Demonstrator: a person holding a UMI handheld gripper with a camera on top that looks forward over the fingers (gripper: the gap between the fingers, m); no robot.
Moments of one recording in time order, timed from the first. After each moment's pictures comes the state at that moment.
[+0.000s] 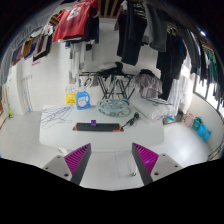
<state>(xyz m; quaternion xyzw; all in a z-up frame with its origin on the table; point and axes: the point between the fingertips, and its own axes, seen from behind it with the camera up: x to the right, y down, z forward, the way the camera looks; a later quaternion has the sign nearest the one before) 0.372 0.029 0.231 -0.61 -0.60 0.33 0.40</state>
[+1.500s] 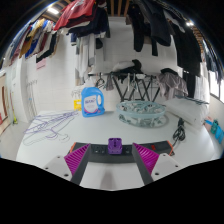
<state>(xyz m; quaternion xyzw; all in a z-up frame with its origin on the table) 0.029 -0.071 0.057 -0.57 -0.59 0.42 0.39</state>
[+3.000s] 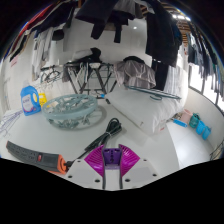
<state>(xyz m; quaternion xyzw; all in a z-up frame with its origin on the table) -0.020 0.269 0.051 -0.65 -0.55 0.30 0.43</state>
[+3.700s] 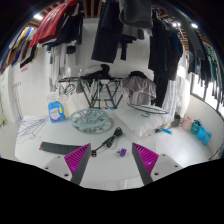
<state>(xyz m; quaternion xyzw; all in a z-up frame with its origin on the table) 0.167 0.210 0.220 -0.62 -0.57 0.34 0.43</state>
